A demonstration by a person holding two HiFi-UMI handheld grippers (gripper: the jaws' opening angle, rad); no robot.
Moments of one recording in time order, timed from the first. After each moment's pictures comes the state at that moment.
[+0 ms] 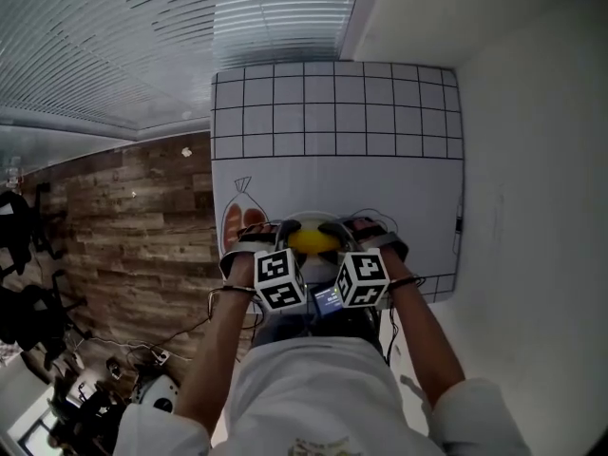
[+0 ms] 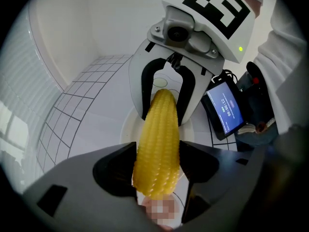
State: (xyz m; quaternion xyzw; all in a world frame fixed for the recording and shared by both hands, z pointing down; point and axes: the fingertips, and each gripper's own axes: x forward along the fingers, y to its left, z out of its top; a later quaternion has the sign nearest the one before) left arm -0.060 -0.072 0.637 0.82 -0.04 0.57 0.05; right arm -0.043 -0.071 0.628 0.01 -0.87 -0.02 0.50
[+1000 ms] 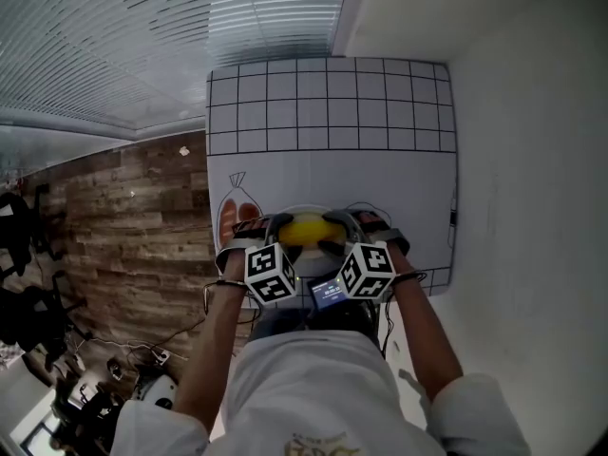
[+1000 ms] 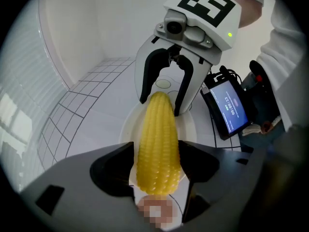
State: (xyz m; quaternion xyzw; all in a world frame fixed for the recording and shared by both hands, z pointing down) left arm -0.059 -0.074 0.639 0.83 -0.07 0.54 0.06; right arm -0.025 -0.083 0.618 0.08 -0.88 0.01 0.47
